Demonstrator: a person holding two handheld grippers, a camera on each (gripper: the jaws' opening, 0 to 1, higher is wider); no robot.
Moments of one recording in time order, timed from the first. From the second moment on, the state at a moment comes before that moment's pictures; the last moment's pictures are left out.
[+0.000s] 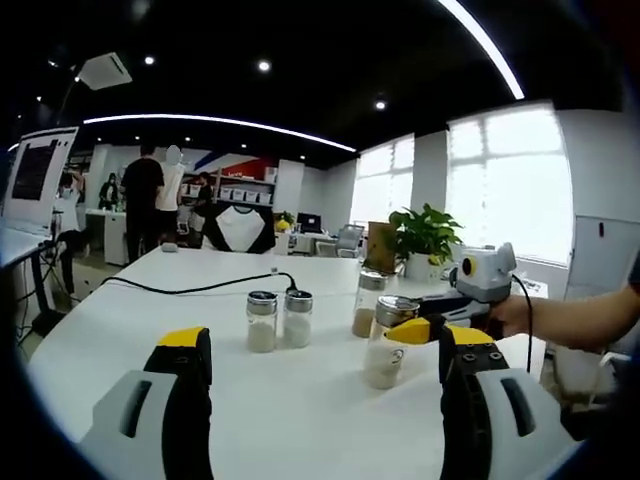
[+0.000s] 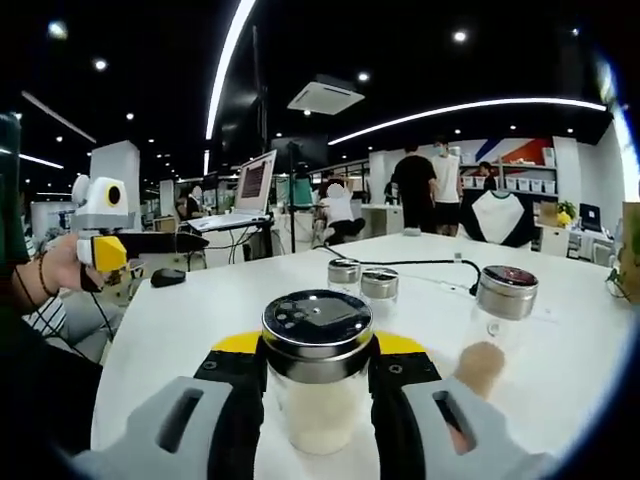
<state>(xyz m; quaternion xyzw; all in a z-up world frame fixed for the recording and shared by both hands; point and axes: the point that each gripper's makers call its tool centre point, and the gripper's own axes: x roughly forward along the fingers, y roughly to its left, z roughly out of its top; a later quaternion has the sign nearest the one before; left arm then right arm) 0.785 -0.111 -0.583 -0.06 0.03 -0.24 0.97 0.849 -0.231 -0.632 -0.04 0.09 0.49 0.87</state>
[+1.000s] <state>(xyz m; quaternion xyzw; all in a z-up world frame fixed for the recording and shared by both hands) 0.784 -0.115 -0.581 -0.06 0.03 -0.25 0.97 0.848 -0.229 -0.620 -0.01 0.05 0.50 0.86</state>
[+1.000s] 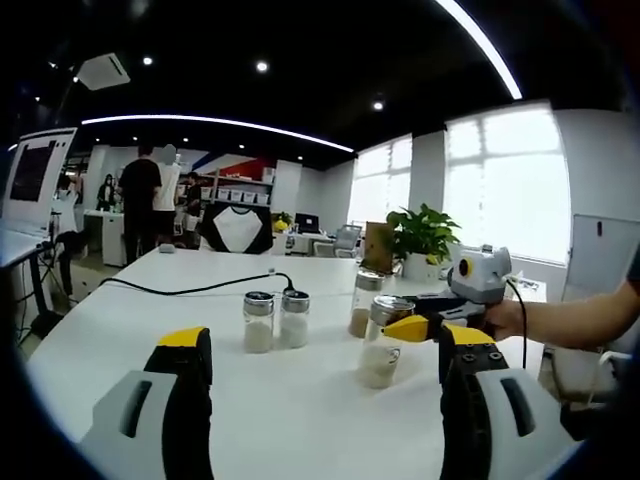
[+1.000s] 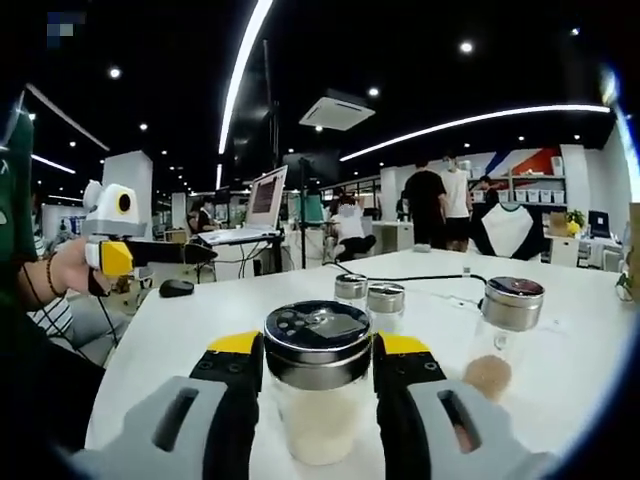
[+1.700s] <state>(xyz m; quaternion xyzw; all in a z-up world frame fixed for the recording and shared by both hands) 0.783 -0.118 -0.588 -0.07 0.04 -0.25 0.96 0.855 -0.234 -0.631 -0.07 0.06 0.34 0.93</state>
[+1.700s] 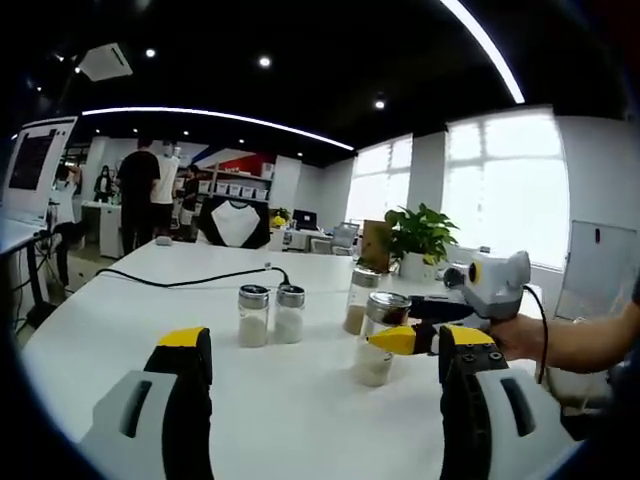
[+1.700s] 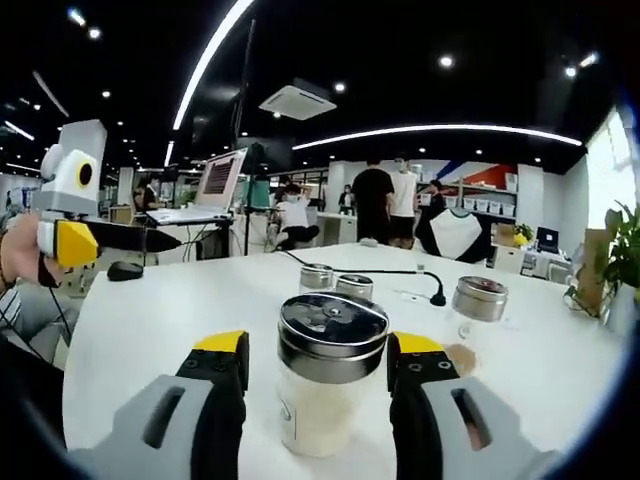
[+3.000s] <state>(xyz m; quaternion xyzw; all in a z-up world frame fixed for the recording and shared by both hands) 0.785 -0.118 -0.593 -0.07 0.04 -0.25 0.96 0.869 -0.241 -0.638 -0.01 0.07 0.19 0.98</state>
